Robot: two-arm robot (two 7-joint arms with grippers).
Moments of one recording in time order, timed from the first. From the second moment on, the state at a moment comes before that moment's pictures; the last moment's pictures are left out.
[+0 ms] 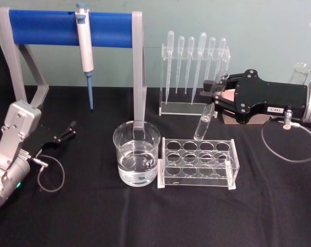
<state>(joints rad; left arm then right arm) -0.20 0.60 0.45 -1.41 -0.25 -0.12 0.03 0.54 0.81 -0.51 -1.68 0.66 0.15 0.83</state>
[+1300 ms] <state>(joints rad) -0.20 0.60 0.45 -1.41 -0.25 -0.12 0.03 0.54 0.81 -0.51 -1.68 0.66 0.15 0.83</state>
